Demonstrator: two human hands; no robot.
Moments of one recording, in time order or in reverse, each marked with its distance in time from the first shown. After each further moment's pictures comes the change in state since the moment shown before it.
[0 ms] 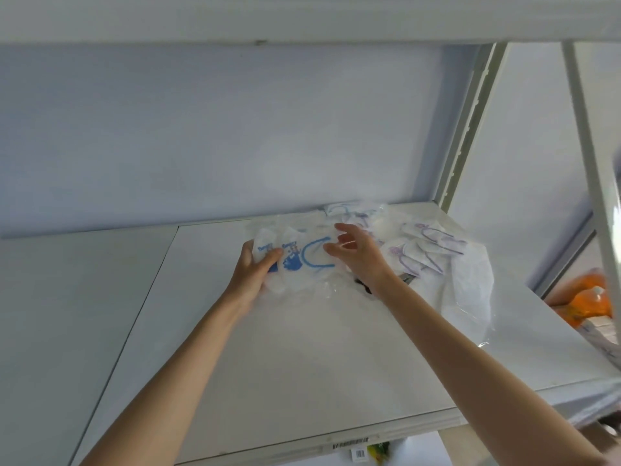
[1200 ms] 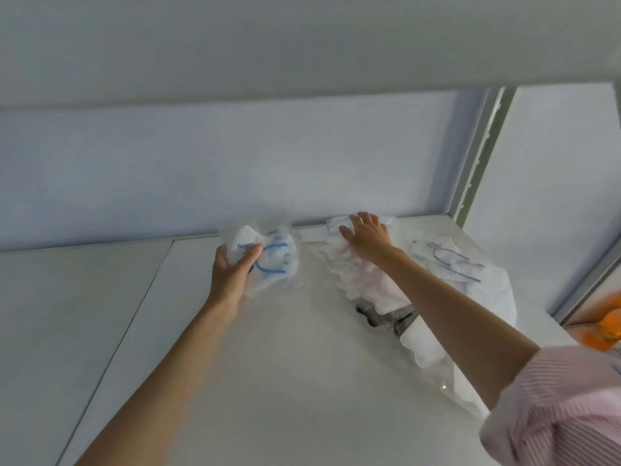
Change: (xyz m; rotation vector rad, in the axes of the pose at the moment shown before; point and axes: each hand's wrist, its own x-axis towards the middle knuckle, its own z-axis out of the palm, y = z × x) left_hand 0.055 0.005 -0.001 0.011 0.320 0.109; right_hand 0.142 0.038 -0.025 -0.958 -0.081 -0.081
